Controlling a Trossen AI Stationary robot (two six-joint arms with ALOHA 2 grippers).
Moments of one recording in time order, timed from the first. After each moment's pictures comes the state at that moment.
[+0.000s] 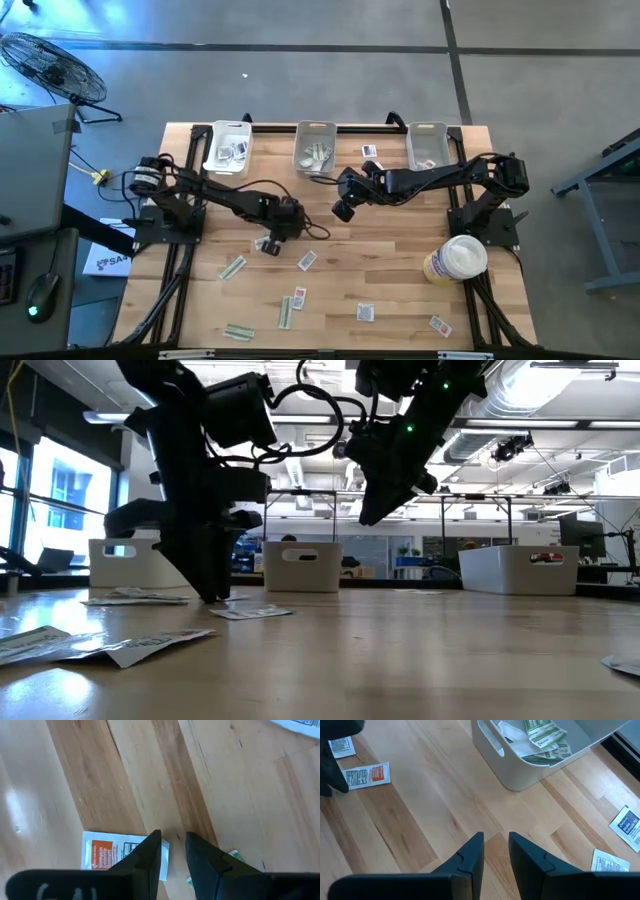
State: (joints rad) left arm -0.05 1.69 0.90 -0.39 -0.06 0.31; right arm -0.06 1.67 1.13 -0.44 0.38 0.44
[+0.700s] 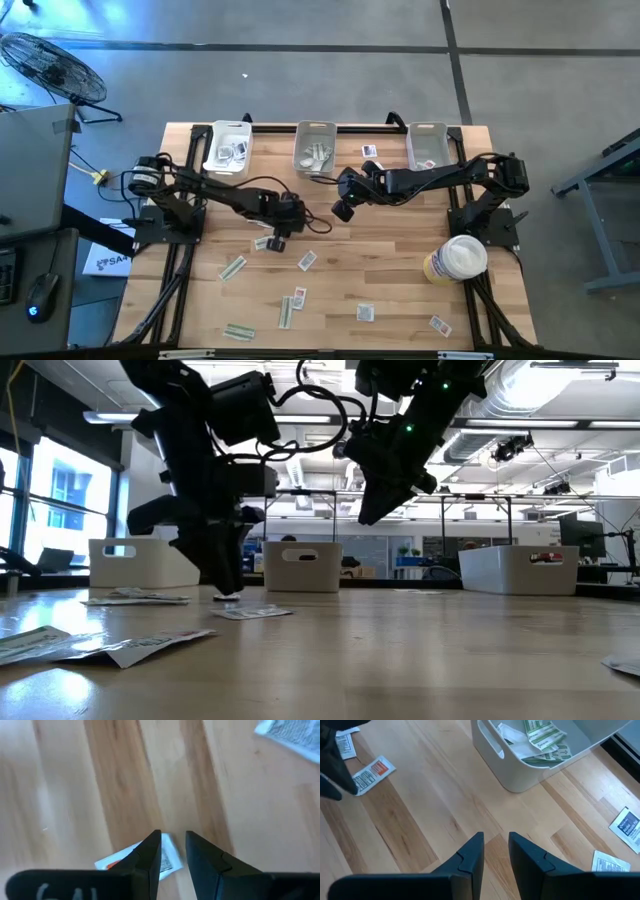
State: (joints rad) left arm -0.04 1.67 0.90 -0.36 -0.07 0.23; right arm -0.06 1.67 1.13 -0.44 0.38 0.44
